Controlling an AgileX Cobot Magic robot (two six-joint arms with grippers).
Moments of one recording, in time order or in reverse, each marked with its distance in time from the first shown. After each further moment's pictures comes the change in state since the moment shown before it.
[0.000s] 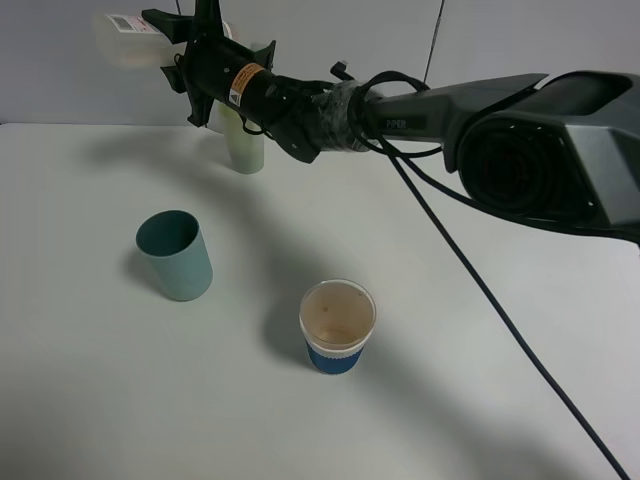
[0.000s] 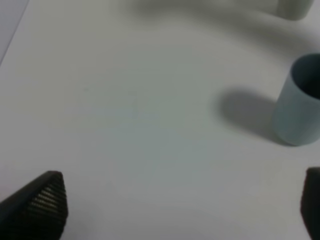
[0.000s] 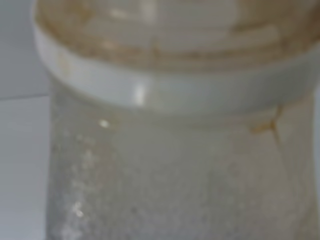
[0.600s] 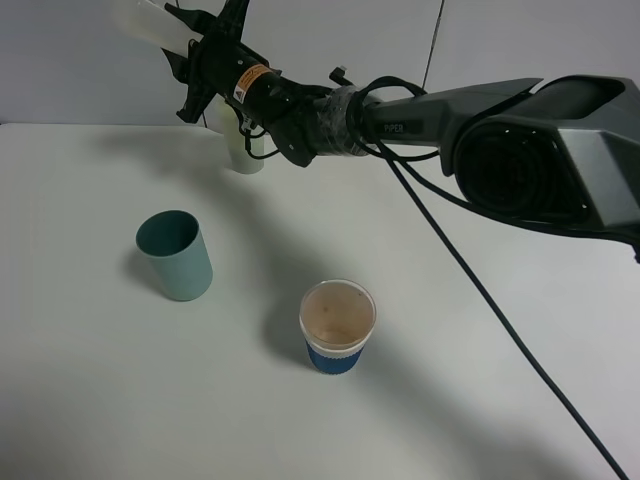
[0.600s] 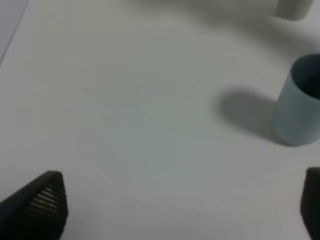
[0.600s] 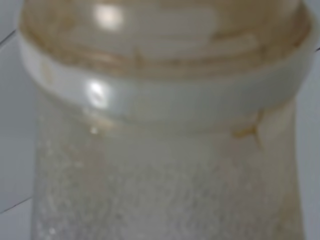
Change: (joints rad) left arm 0.000 0.000 0.000 0.000 0.000 0.000; right arm 0.000 0.021 0.000 0.172 -0.020 0.324
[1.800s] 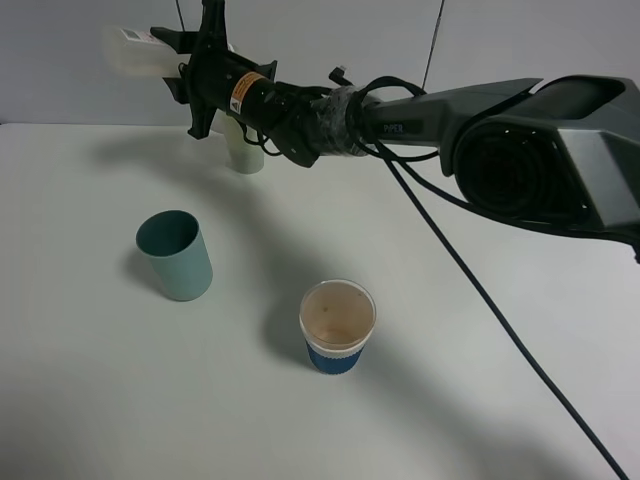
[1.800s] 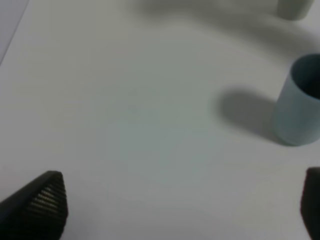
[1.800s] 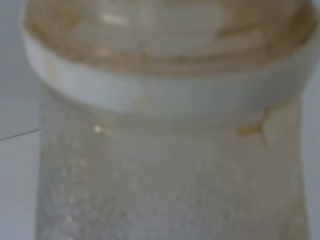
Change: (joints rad) left arm 0.000 0.000 0.000 0.000 0.000 0.000; right arm 0.001 0.000 0.000 -0.151 0.071 -0.155
